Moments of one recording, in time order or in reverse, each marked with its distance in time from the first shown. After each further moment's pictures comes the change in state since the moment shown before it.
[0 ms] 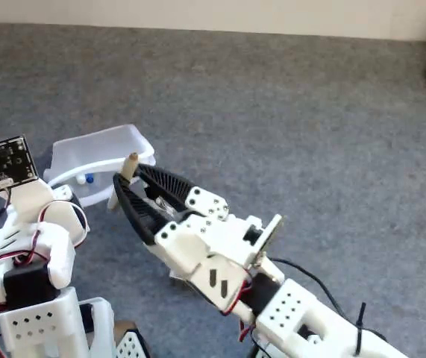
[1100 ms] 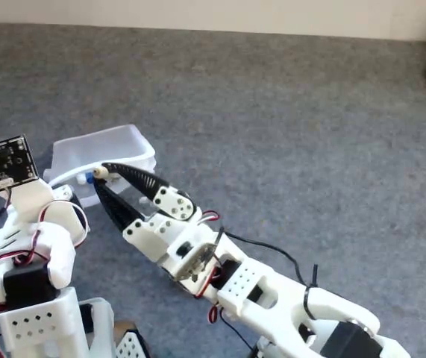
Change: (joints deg) left arm 0.0 0.0 0.0 0.0 0.0; right arm -1.2 31.0 -5.2 -23.6 25.9
